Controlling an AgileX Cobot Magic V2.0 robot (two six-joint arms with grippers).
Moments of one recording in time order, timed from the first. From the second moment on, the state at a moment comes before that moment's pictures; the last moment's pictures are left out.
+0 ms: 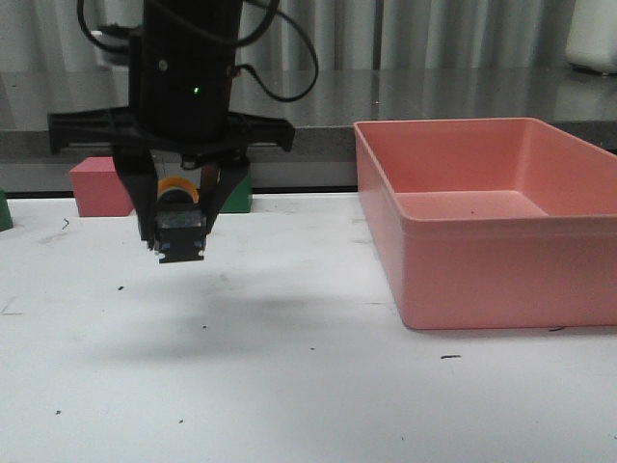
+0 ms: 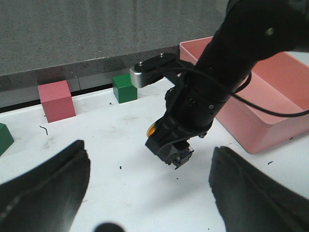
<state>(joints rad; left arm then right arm) -0.44 0.51 -0.67 0.01 0.58 -0.04 0.79 2.27 -2.10 0.01 1.13 0.47</state>
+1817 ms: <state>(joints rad) -0.44 0.51 -0.67 0.01 0.58 -0.04 0.79 1.59 -1.68 0.06 1.14 -0.12</state>
